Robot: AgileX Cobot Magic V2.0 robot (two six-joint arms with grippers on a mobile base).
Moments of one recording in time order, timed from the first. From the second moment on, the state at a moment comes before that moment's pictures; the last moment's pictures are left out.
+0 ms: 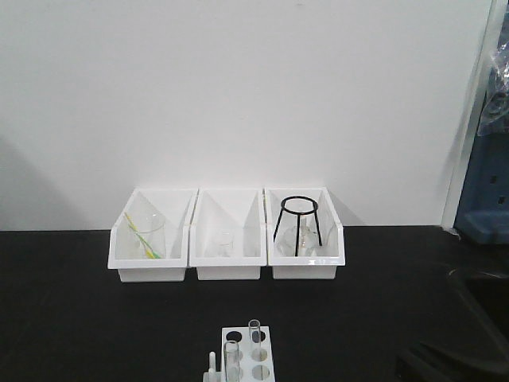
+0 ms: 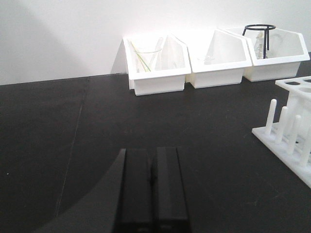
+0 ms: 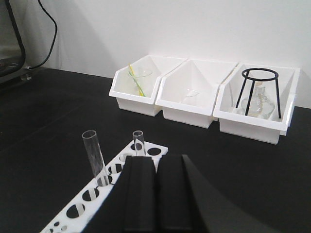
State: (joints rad) left arm -0.11 -0.02 0.03 0.18 0.20 -0.15; right arm 0.48 0.72 -0.38 -0.58 -0.13 0.62
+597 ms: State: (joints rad) left arm -0.11 -0.02 0.03 0.18 0.20 -0.15; right arm 0.48 0.53 -0.21 -0.55 -0.11 0.61
